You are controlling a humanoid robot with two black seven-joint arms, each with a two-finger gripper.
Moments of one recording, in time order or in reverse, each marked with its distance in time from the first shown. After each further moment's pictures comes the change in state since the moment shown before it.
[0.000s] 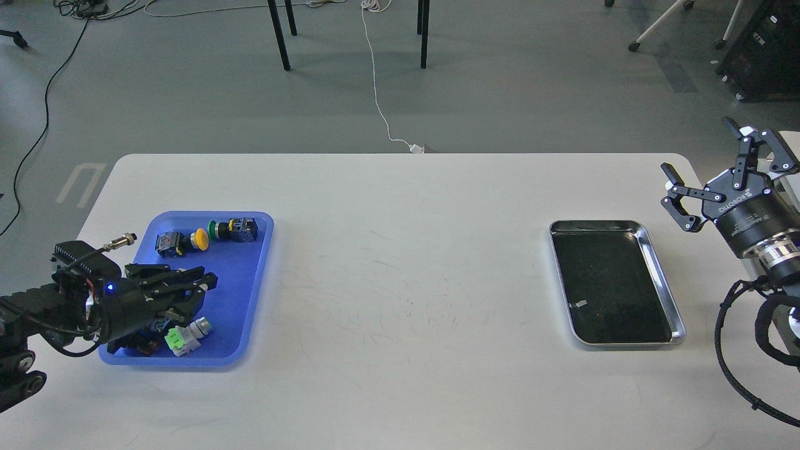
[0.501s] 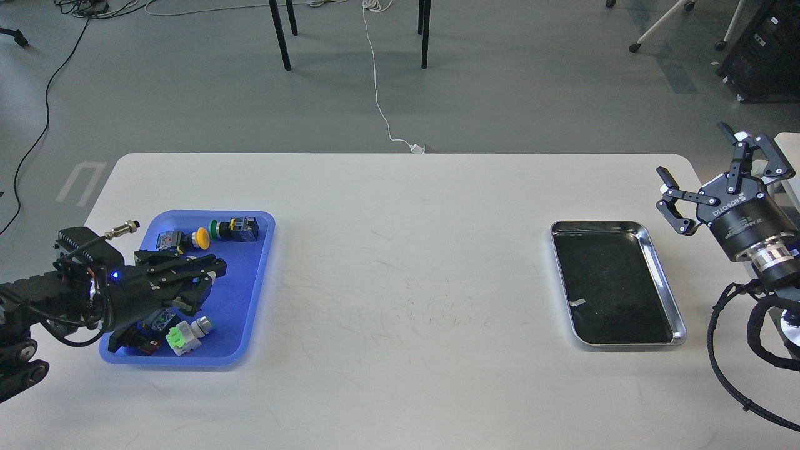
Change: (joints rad) left arm -0.027 0.020 0.000 -0.049 0.003 0.001 -0.008; right arm -0.007 0.023 0.005 -0.013 0.008 0.000 0.001
